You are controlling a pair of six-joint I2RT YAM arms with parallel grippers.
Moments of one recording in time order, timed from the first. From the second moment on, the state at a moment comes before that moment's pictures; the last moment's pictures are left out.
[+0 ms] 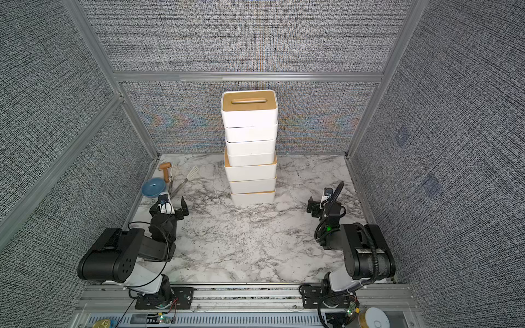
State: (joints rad) left arm -0.08 1.54 0.16 1.28 -0.27 0.04; right arm -0.02 1.55 0.31 0.92 0.10 0.02
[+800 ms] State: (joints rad) left arm -0.08 1.54 0.17 1.28 -0.27 0.04; right arm -0.07 1.55 0.33 0.91 0.03 0.03
